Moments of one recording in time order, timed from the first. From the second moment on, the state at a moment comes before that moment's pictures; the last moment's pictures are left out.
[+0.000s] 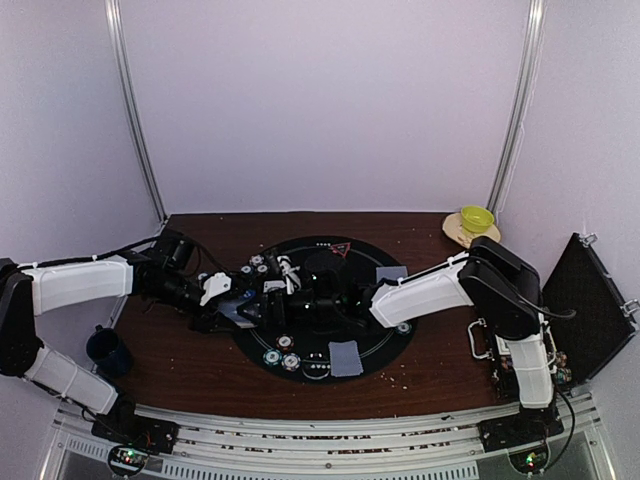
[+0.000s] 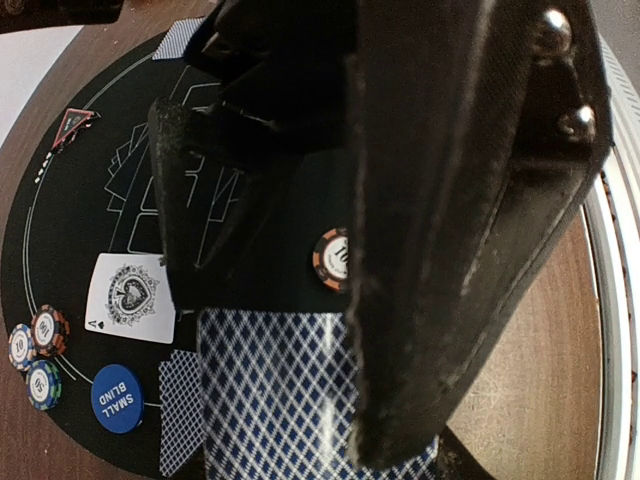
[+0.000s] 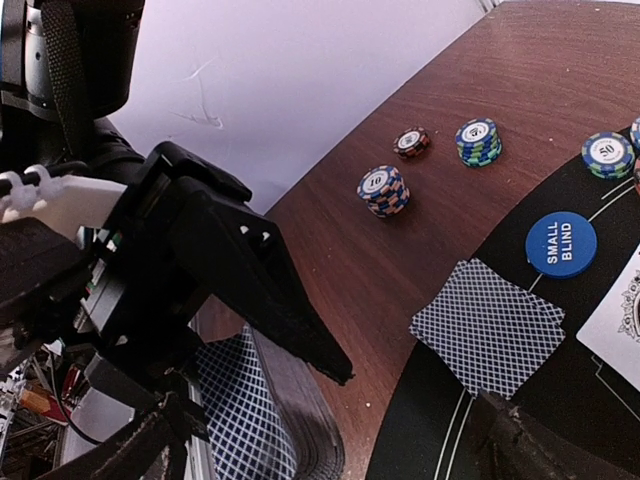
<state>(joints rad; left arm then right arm) -0.42 1.37 0.80 -0.46 0.65 0.92 1.02 2.16 1.36 0.55 -0.35 0.59</state>
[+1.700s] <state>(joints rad) -0.42 1.37 0.79 -0.47 0.65 0.92 1.01 2.13 1.27 0.62 -0.39 0.71</state>
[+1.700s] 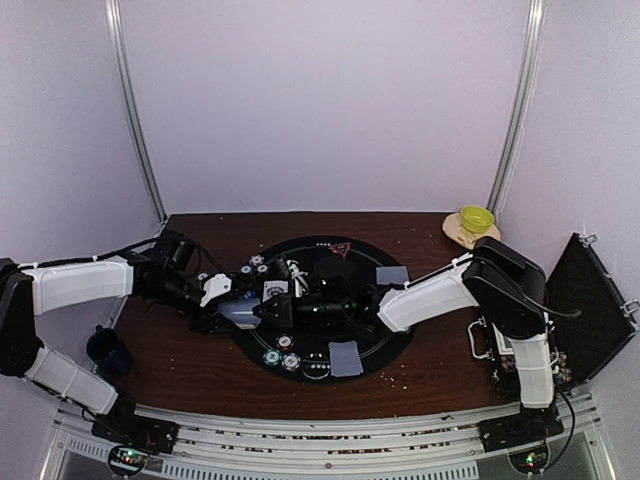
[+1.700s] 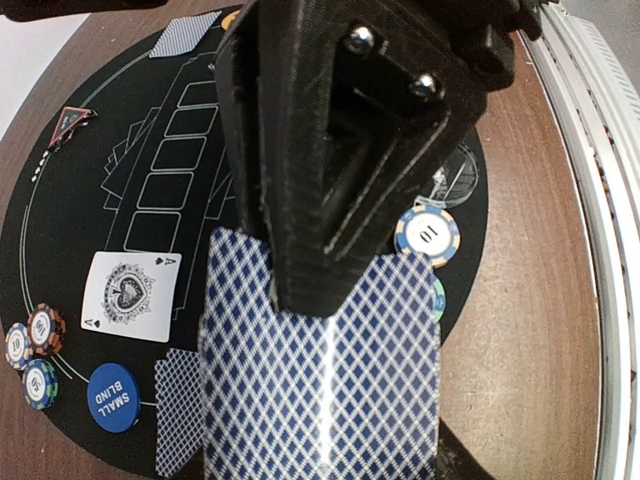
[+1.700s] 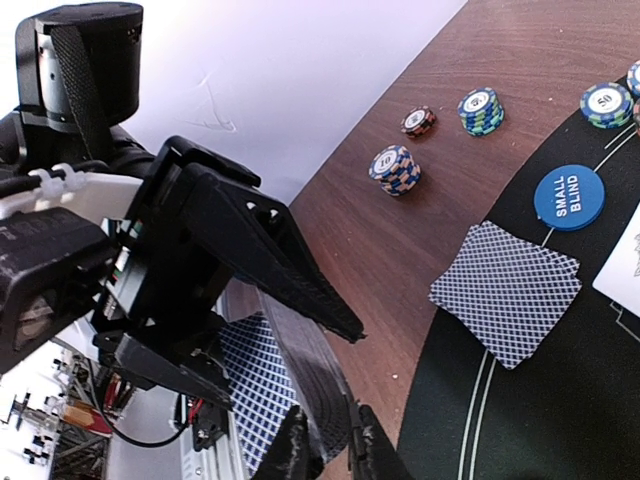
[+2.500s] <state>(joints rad) -0.42 1.37 0.79 -0.46 0.65 0.92 0.94 1.95 1.07 0.68 -0.39 0.74</state>
